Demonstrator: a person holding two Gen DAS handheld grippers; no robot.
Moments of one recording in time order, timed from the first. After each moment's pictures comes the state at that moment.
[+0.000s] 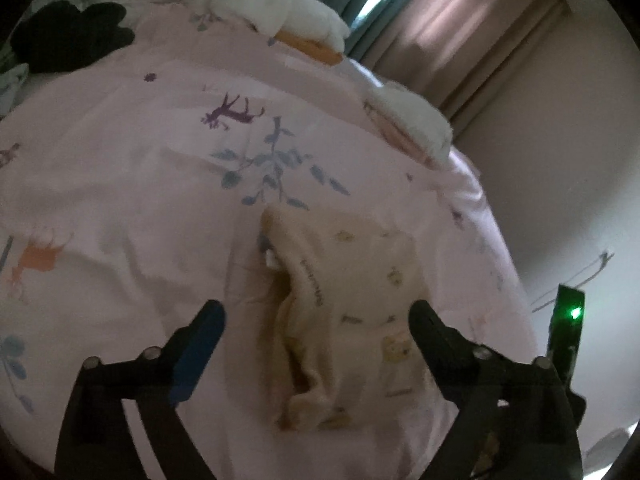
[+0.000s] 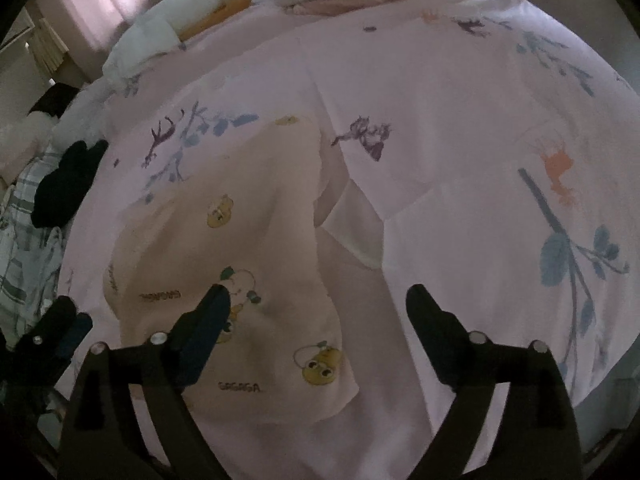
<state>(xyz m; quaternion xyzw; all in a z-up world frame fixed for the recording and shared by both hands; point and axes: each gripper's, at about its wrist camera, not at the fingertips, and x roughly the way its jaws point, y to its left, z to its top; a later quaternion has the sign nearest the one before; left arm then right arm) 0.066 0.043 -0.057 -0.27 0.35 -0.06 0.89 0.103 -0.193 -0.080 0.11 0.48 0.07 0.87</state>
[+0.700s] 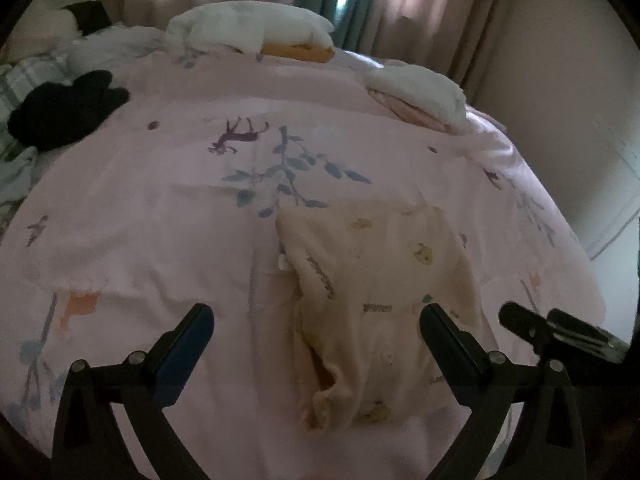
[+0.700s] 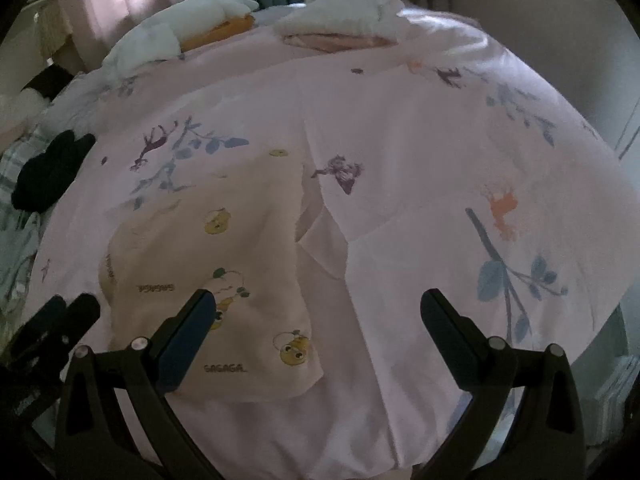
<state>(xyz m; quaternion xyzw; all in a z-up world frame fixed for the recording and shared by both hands) 0.067 0.011 -0.049 -0.12 0.37 0.00 0.92 0.077 -0.183 -0.047 0.03 0.44 0.03 0.90</state>
